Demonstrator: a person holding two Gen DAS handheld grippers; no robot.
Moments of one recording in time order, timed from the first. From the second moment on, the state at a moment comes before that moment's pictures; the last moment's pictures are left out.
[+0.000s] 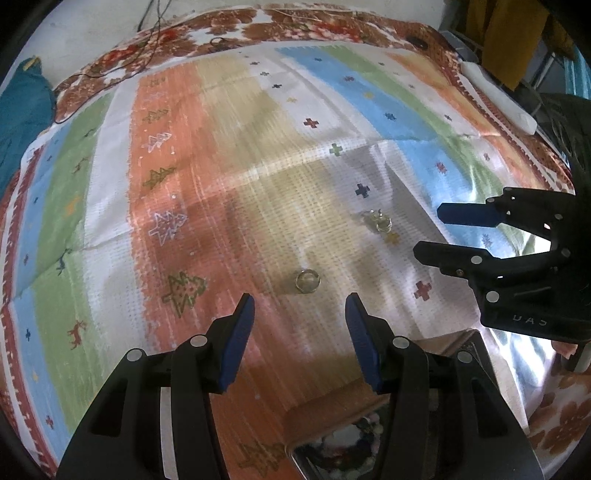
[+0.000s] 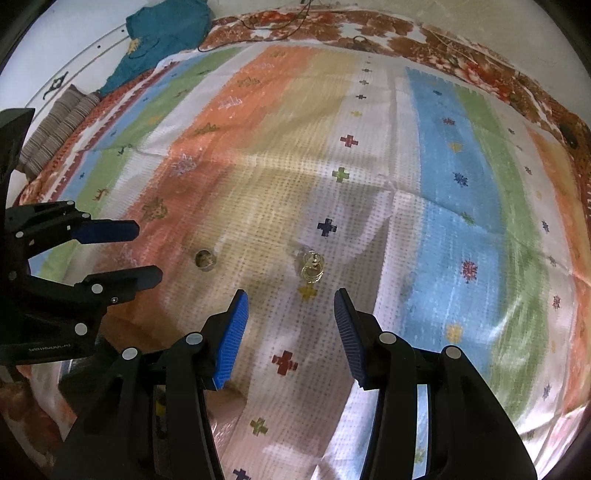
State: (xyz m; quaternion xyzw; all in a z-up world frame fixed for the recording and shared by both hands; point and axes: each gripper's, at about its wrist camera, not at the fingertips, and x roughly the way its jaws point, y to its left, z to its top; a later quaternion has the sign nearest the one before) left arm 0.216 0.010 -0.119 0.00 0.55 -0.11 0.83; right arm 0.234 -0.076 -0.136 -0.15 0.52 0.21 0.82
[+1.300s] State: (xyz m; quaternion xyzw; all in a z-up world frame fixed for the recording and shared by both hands) left arm 0.258 -0.010 -0.165 0.05 0.59 -0.15 0.79; right arm 0.281 -0.068 -0.179 -0.14 0.56 0.17 0.80
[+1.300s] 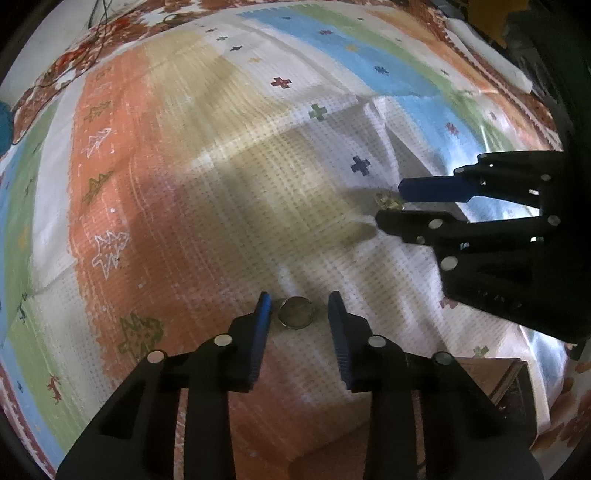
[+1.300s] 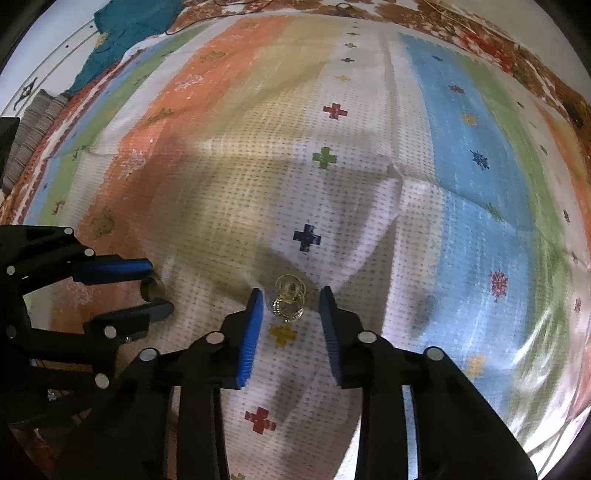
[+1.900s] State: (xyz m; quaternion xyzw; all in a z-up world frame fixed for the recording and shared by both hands) left arm 0.250 -0.002 -0.155 0.06 0.59 -0.11 0.80; right arm 0.270 -0.067 -0.162 -0.14 0.54 0.17 0.81
